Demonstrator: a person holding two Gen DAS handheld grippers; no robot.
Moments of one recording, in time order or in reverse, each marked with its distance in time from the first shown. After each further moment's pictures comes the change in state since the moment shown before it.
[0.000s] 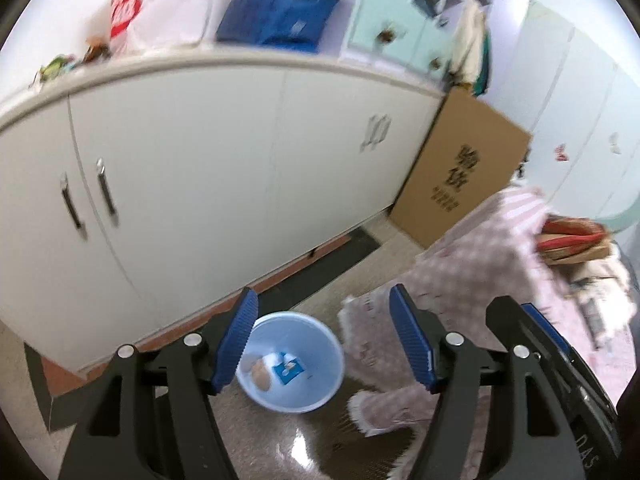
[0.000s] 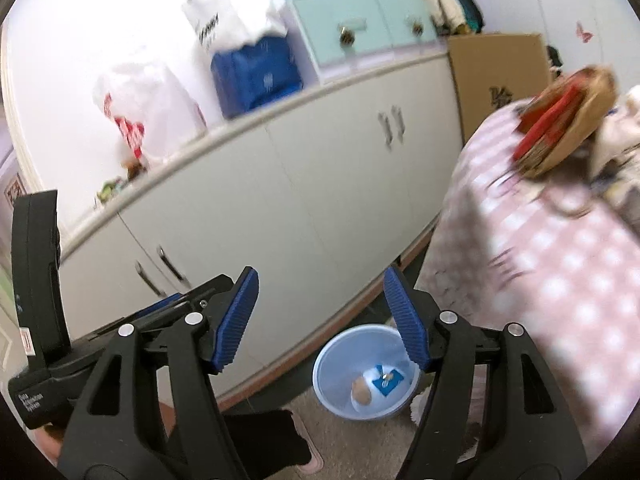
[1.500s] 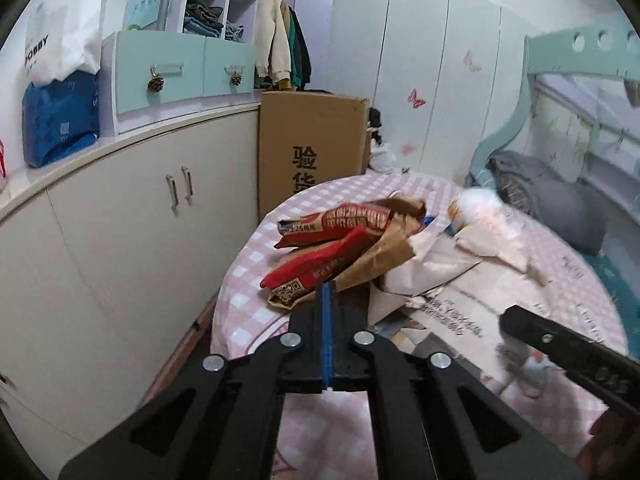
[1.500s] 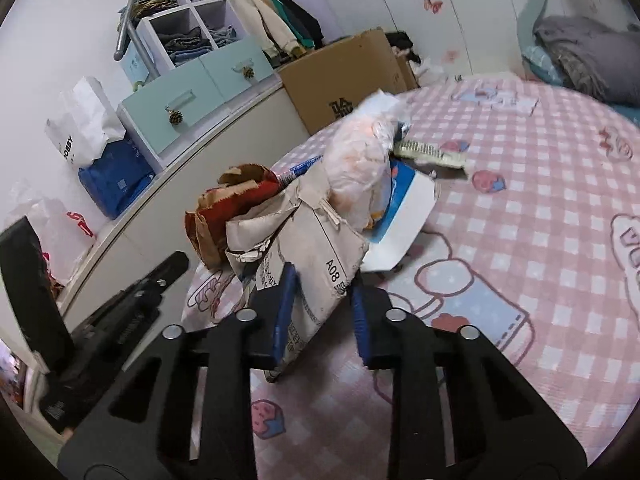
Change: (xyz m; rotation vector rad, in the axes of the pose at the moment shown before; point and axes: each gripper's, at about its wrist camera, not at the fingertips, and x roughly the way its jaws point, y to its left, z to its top) left arm 0.037 -0.234 0.009 0.438 -0.077 -0.361; right arm -0.104 -0.197 0.047 0.308 -0.092 -0.323
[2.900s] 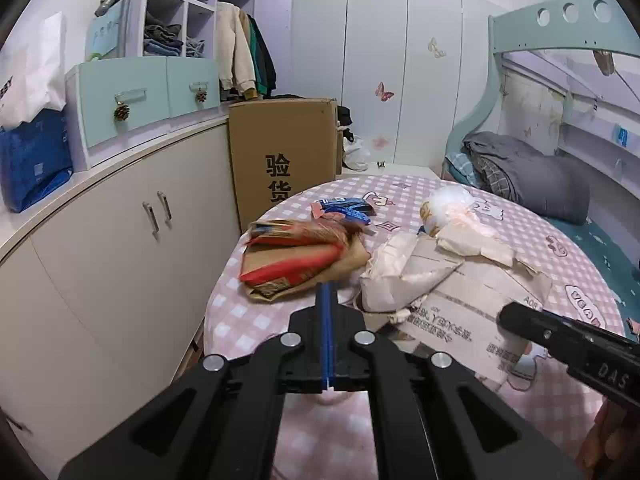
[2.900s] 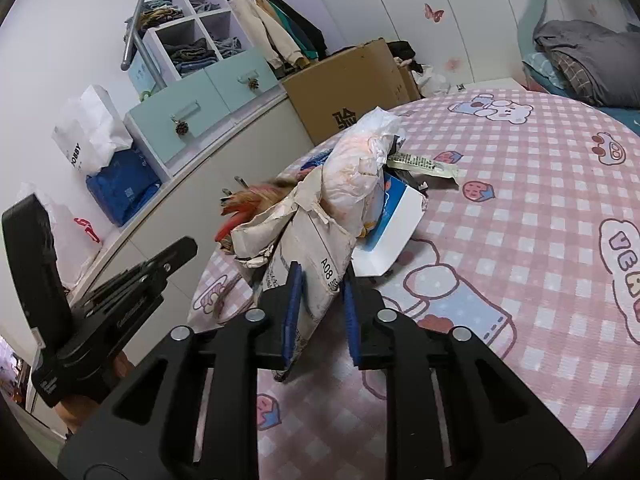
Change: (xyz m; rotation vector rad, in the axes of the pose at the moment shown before) left arm -0.001 -0.022 0.016 0.134 0.000 -0.036; right arm -0.018 -0.014 -0.001 0.016 -0.025 0.028
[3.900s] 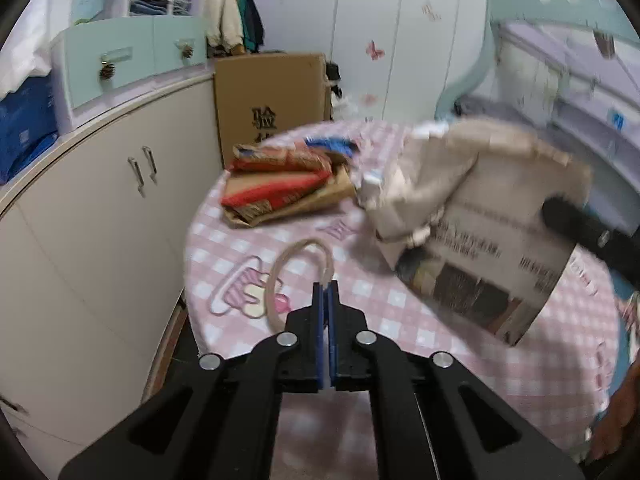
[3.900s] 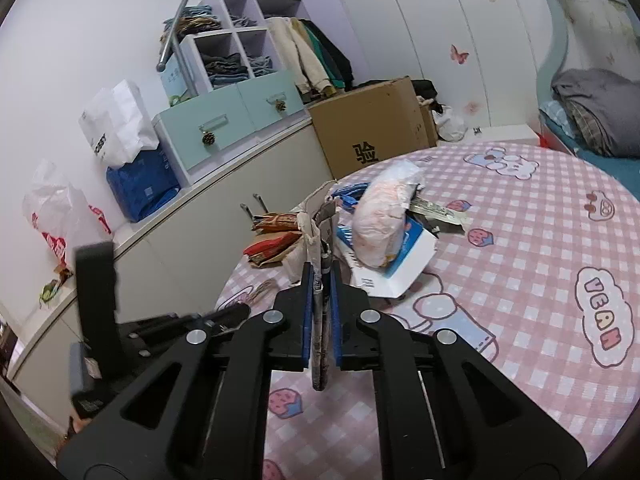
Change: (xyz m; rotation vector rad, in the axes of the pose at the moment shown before) left arm -0.001 0.004 -0.029 -0.029 0.147 -0.067; right arm -0.039 0.030 0.001 -0.135 -0.094 0.020
